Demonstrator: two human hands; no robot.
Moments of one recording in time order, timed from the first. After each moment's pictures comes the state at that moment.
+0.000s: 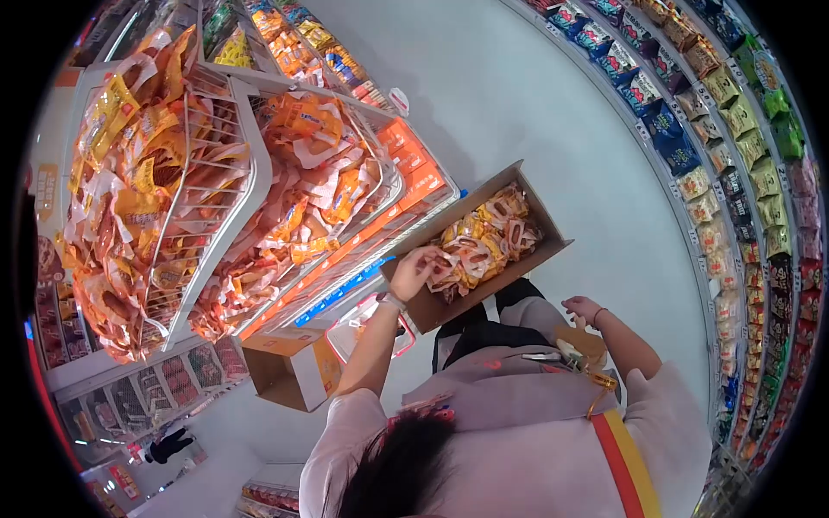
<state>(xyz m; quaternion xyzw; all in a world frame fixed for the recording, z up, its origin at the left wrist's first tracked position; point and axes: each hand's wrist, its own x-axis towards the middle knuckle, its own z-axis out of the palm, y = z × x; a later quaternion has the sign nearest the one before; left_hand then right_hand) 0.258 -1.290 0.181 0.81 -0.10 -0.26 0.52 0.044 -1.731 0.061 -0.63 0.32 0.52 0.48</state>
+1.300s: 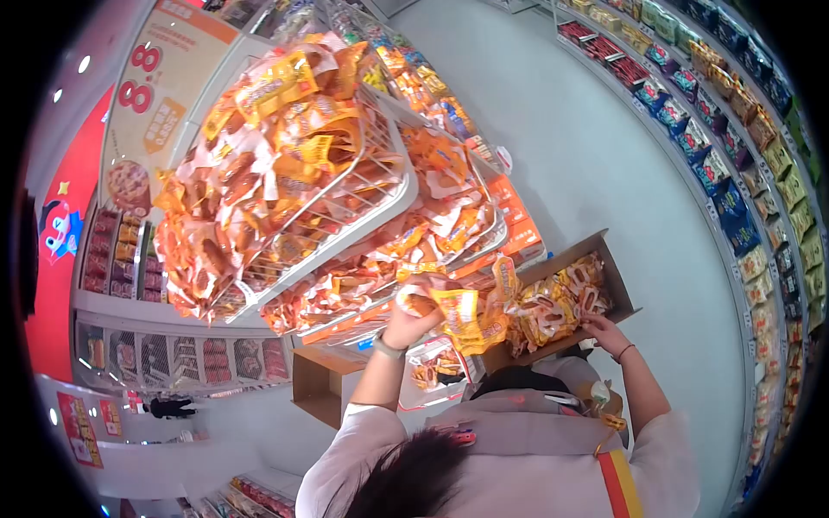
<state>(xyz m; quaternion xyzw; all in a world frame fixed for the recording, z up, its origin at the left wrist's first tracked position) 0.259 -1.204 0.396 0.77 -0.13 -0.06 0.62 0.172 -1.597 0.189 -0.69 0.16 0.36 0.61</state>
